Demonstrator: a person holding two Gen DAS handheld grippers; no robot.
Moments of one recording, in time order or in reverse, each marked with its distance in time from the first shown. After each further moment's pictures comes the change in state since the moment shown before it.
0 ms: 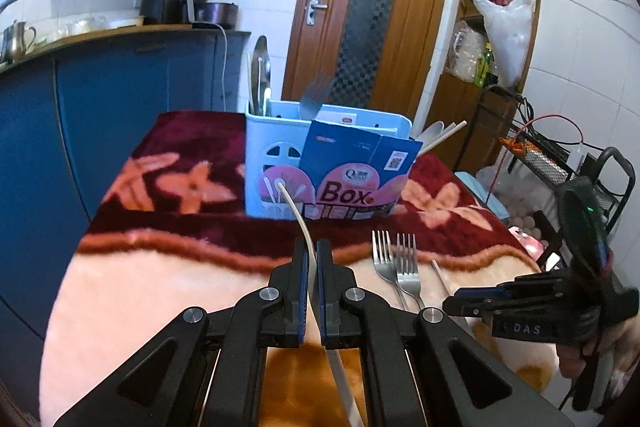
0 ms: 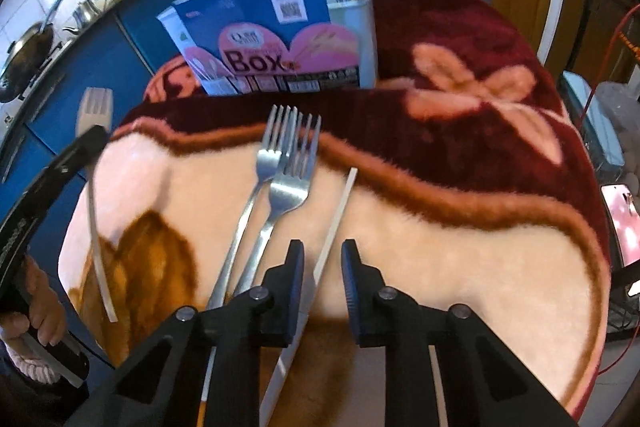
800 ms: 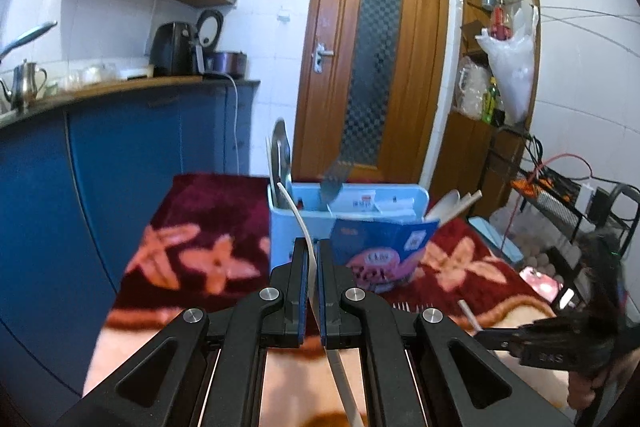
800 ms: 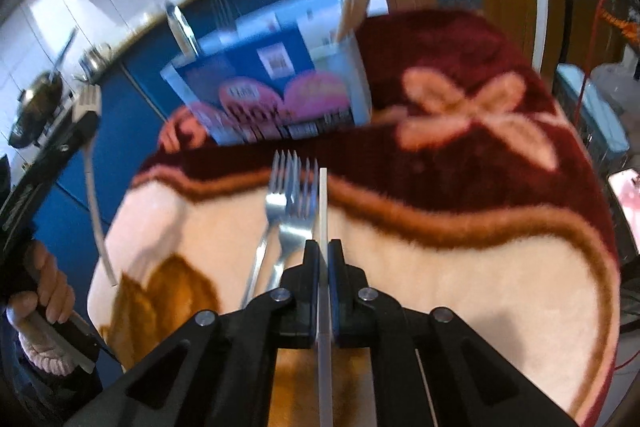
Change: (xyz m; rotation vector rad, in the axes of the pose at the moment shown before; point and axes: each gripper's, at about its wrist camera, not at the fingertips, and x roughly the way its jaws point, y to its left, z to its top) left arm -0.011 0.008 0.048 0.037 -0.175 0.051; right arm -0.036 -0.016 -0.003 0.093 -0.213 0.097
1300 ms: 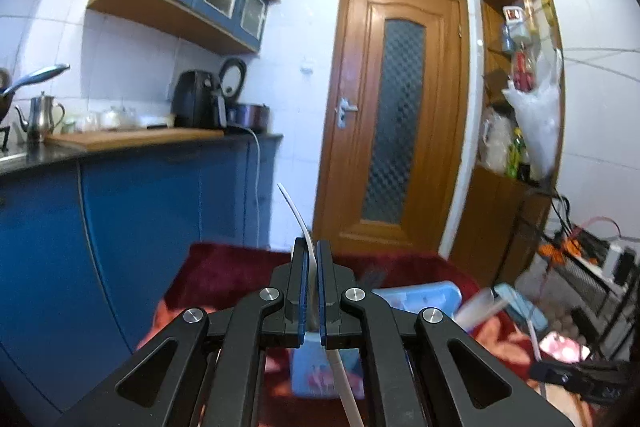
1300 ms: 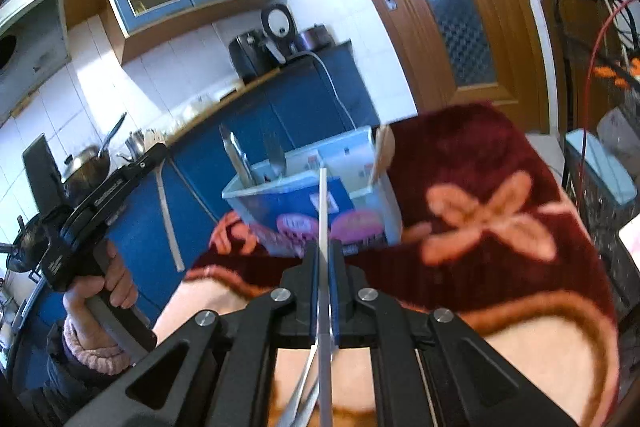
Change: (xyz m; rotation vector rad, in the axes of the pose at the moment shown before) left arm 0.025 0.010 0.065 -0.030 -0.196 0.084; right arm -0.039 0.004 0.037 0.020 -0.320 0.135
